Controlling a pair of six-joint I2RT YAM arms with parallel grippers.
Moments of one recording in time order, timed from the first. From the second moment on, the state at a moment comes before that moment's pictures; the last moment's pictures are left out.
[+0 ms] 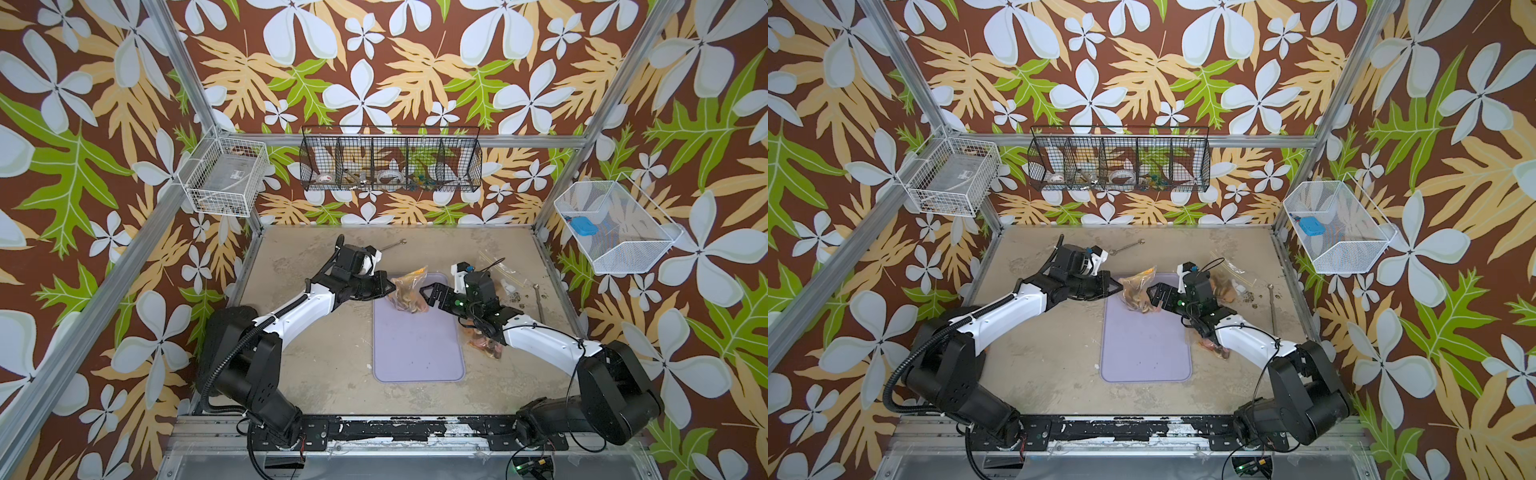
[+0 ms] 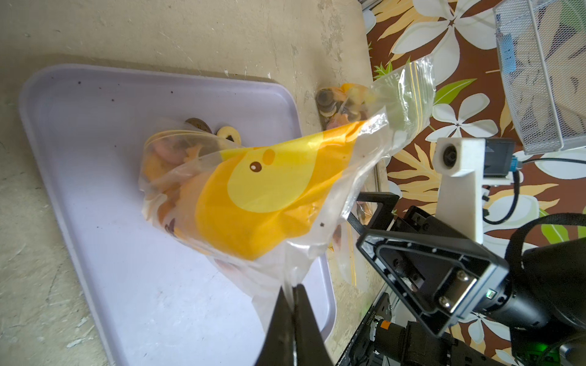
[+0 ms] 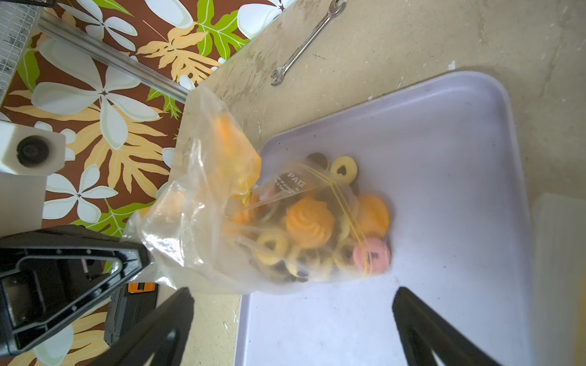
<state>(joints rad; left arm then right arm) -0.46 1.59 1.11 -0.24 0.53 -0.64 0.45 1.41 0.73 0.12 -0.25 0.74</state>
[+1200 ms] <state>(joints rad) -0.49 1.57 1.14 -0.24 0.54 -0.68 0.42 1.43 0.72 0.10 -0.27 0.73</state>
